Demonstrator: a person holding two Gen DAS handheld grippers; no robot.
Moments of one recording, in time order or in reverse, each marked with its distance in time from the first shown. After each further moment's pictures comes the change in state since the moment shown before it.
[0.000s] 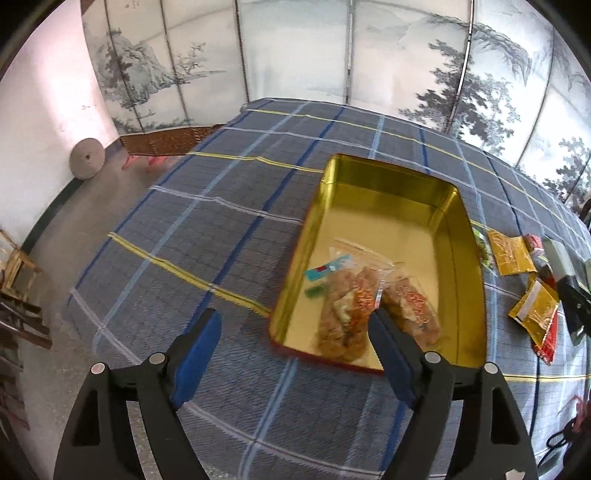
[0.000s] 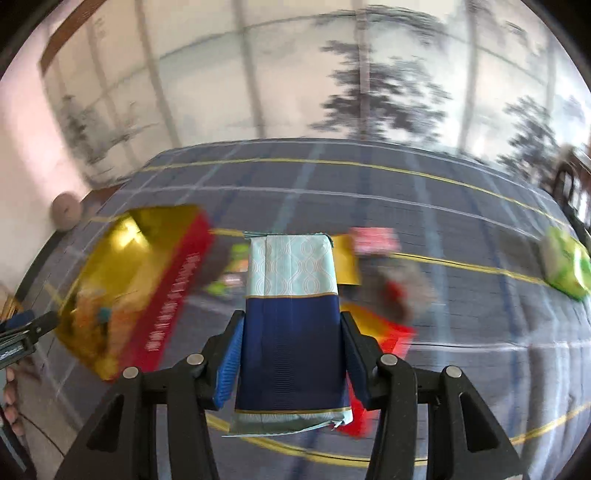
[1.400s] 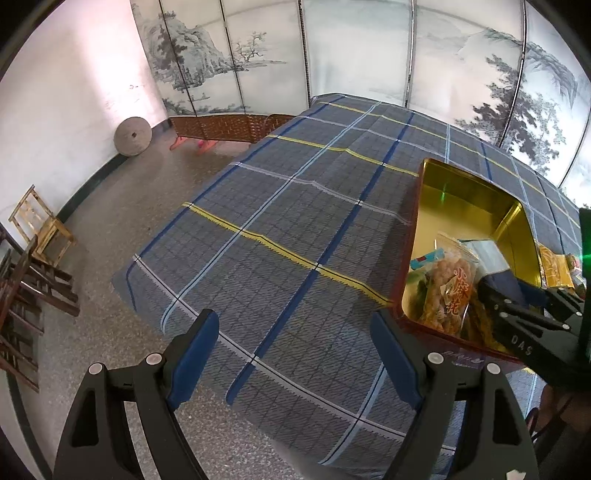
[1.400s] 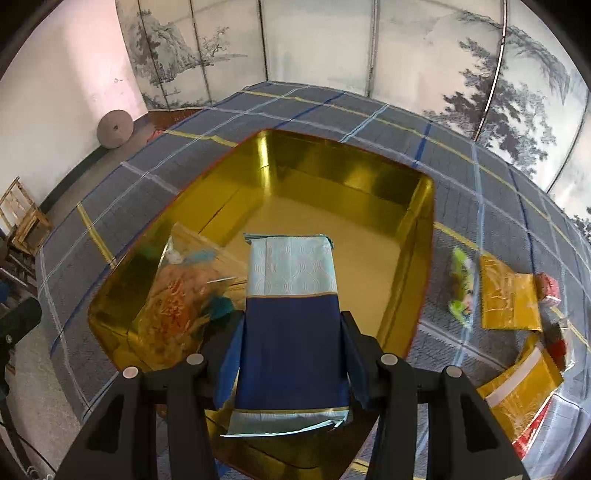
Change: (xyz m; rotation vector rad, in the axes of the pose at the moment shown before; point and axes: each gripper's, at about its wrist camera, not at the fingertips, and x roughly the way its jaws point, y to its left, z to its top) left arm -0.011 0.070 -0.018 -0.112 0.018 0.139; right arm 0.082 0.182 -0.009 -0.276 0.157 0.104
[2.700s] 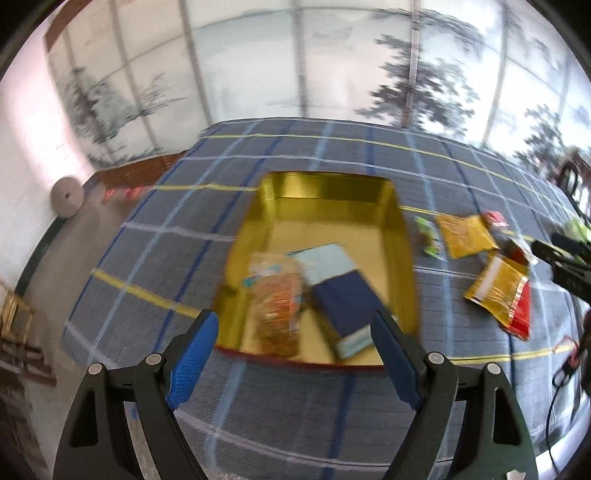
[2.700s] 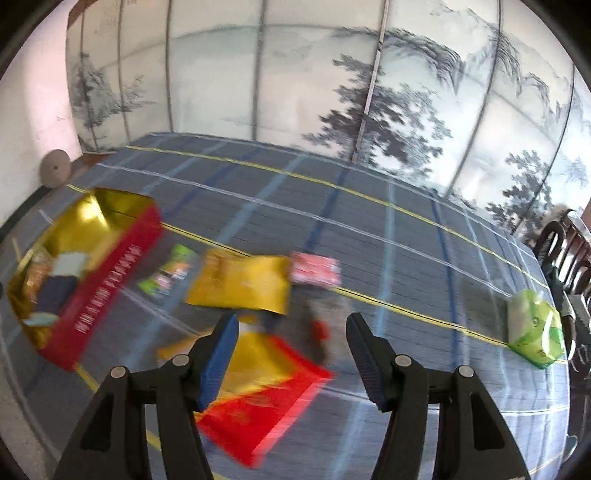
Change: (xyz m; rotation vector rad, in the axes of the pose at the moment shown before) left arm -0.038 -0.136 0.000 0.275 -0.068 -0.211; right arm -0.093 -0.235 -0.055 0.114 -0.146 -0.262
